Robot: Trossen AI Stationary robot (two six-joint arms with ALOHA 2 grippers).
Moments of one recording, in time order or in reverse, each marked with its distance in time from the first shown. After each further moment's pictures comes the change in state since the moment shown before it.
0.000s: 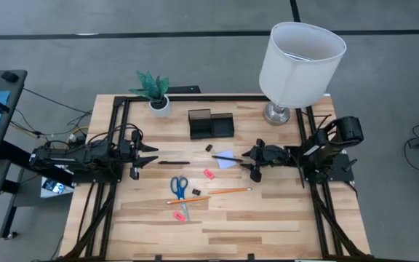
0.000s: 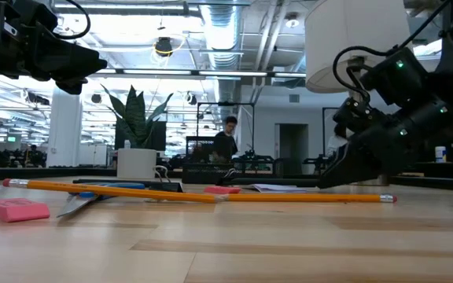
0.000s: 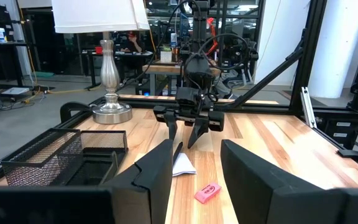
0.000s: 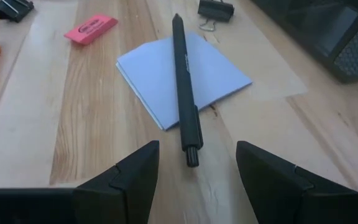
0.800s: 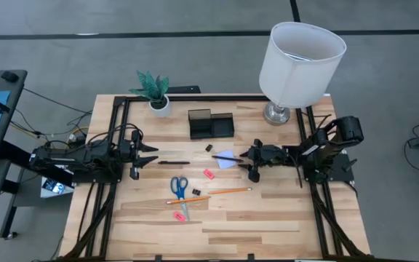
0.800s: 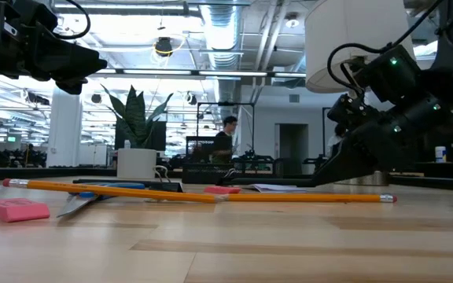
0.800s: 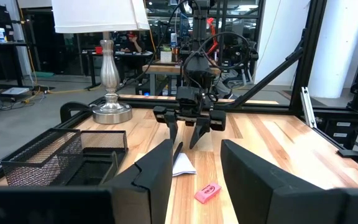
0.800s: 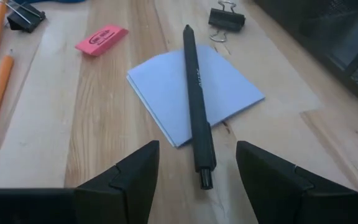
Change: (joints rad) left arm 0.000 0.000 0.000 0.000 0.000 0.000; right arm 0.000 0.000 0.039 -0.027 -0.027 0.000
